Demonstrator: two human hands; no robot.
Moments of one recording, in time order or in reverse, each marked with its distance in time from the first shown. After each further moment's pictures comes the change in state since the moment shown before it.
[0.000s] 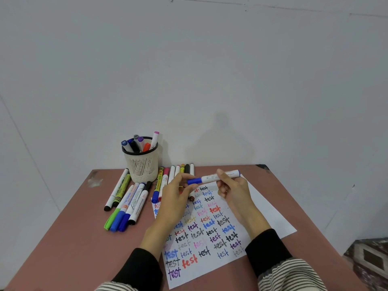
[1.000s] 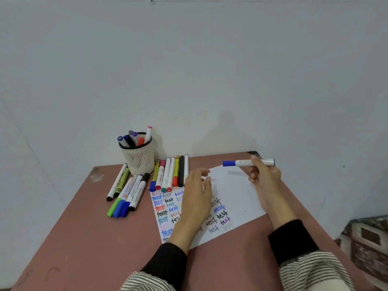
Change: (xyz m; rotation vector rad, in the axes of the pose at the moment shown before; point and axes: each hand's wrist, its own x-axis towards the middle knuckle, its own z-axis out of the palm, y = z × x) left_hand -0.040 0.026 0.060 0.208 0.030 0.075; right_hand -0.034 -0.038 -0.063 0.033 0.386 -0.143
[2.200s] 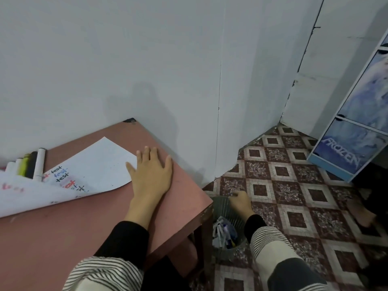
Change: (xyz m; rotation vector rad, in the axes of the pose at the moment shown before) left_hand -0.049 0.094 0.164 0.566 -0.447 0.072; right_hand -0.033 0.098 -0.355 -0.900 0.347 0.427
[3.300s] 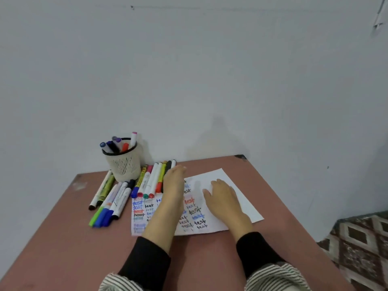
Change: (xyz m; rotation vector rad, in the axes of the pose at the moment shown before) left_hand 0.002 -0.147 -0.148 -1.353 0.299 -0.702; right_hand -0.176 -0.289 0.176 -0.593 -0.196 -0.877
